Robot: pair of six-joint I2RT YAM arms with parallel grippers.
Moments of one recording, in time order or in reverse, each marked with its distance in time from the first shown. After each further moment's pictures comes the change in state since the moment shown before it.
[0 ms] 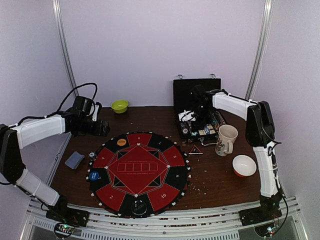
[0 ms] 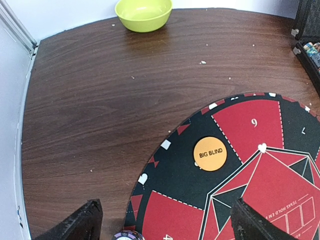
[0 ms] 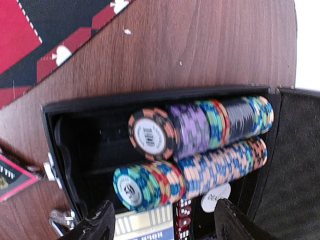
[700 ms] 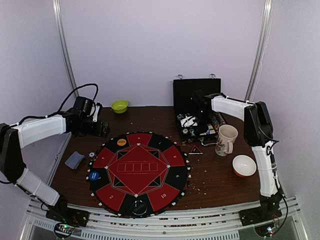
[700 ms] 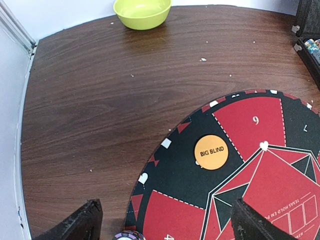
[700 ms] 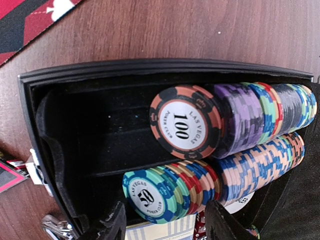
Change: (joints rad) left arm 0.000 0.013 0.000 -0.001 0.000 0.011; right arm -0.011 0.033 -0.037 -0.007 0.062 -0.042
